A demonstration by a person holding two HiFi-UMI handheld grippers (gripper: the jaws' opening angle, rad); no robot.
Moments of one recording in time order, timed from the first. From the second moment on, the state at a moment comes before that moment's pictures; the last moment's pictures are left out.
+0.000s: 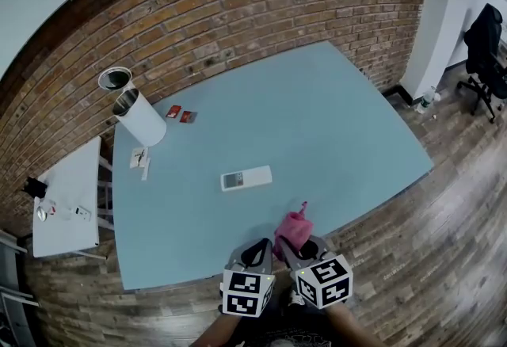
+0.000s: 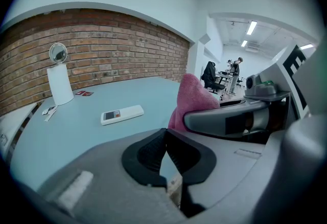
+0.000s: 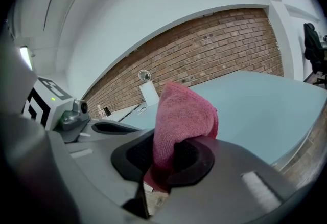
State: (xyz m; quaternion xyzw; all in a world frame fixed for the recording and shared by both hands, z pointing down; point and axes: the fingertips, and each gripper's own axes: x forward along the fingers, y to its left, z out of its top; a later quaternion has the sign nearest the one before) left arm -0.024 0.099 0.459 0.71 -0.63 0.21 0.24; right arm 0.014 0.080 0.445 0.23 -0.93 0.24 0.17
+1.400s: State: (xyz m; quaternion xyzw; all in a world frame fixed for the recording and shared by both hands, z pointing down) left arm -0.186 -0.005 0.517 0.80 -0.37 0.46 0.10; right arm -0.084 0.003 0.453 0.25 -0.91 0.25 0.21
